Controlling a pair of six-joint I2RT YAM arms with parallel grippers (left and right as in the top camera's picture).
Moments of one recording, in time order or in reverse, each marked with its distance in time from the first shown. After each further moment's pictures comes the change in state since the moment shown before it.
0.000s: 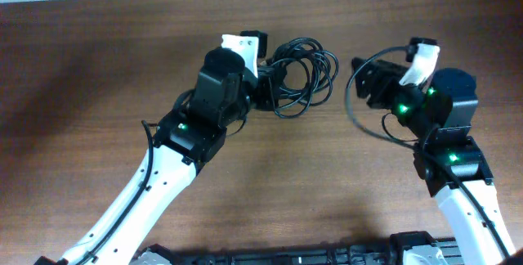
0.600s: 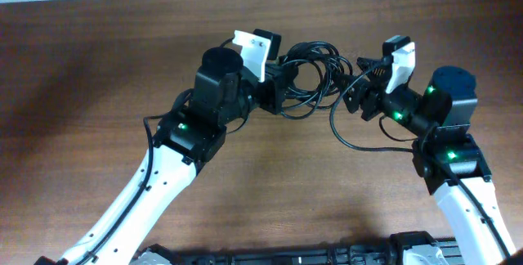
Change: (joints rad) left arm 0.000 0.000 0.000 0.075 0.137 0.130; right arm 0.000 0.017 0.000 0.039 -0.222 -0.288
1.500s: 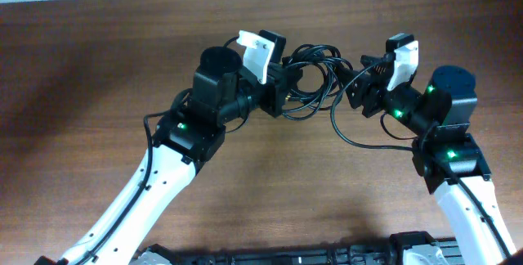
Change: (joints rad) left arm 0.003 0.000 -0.002 0.029 0.087 0.053; right arm 0.000 0.008 0.000 0.003 0.056 0.001
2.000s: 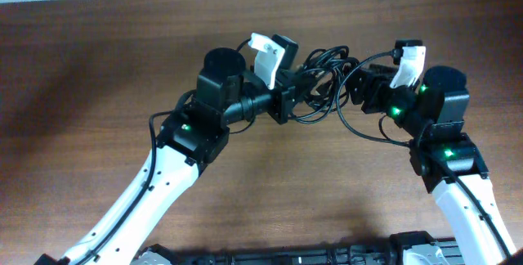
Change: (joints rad) left arm -0.026 0.004 -0.002 0.042 0.133 0.003; right arm 0.014 0.009 0.002 -0.109 0.203 0.213
